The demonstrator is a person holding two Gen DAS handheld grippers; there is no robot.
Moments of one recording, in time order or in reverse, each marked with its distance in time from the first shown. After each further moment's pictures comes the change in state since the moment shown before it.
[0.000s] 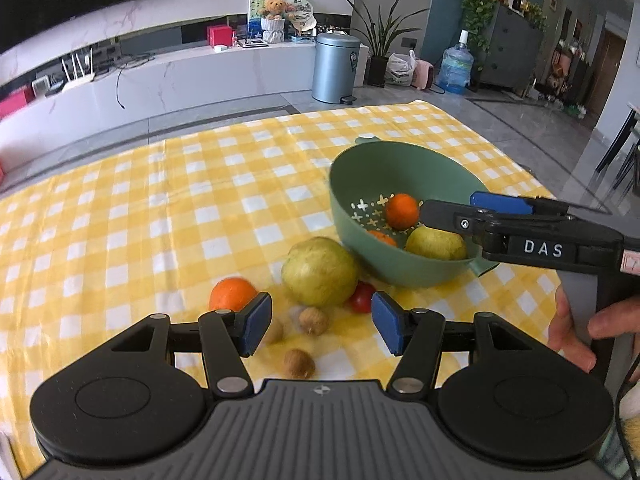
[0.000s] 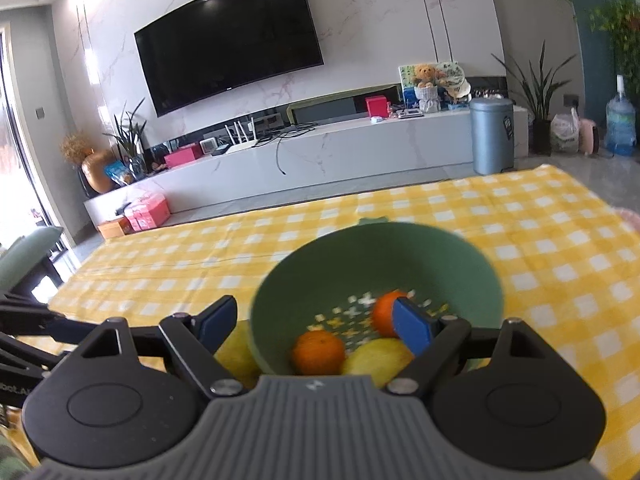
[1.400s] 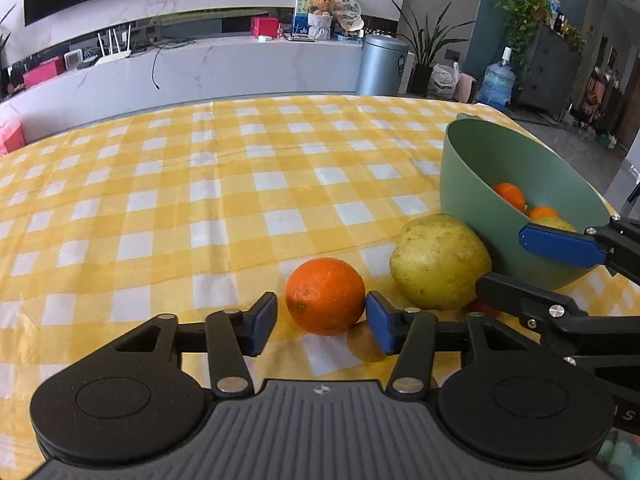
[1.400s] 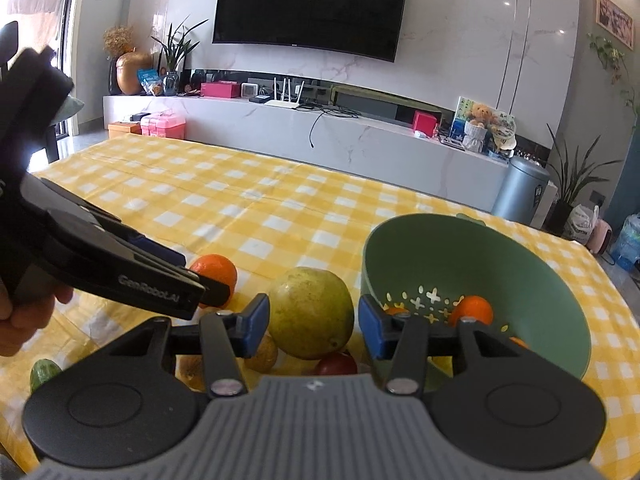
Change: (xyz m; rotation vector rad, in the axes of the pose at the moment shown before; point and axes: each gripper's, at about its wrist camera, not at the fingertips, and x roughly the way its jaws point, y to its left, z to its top) left arm 0.070 0.066 -0.030 -0.096 -0.038 0.059; right arm 0.042 0.092 -0.050 -0.406 0.048 -0.062
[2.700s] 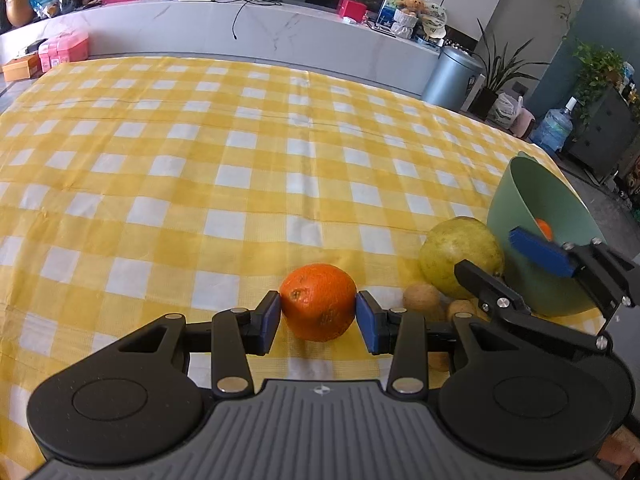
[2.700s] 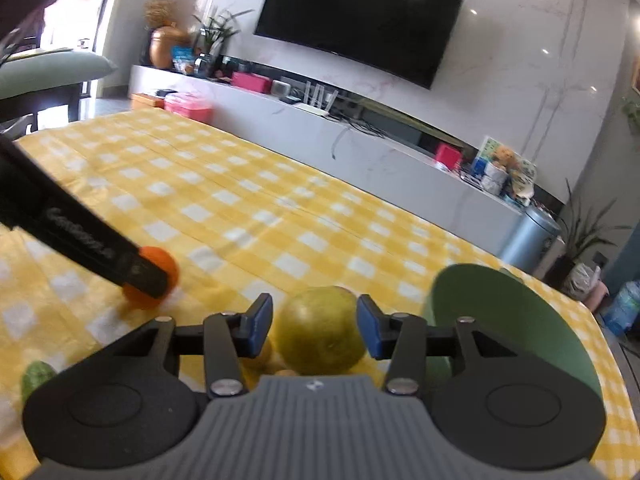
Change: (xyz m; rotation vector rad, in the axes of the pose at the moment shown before) left arm -0.048 0.041 -0.016 -0.285 0.061 0.078; right arm 0.019 0.045 0.010 -0.177 -0.025 -0.018
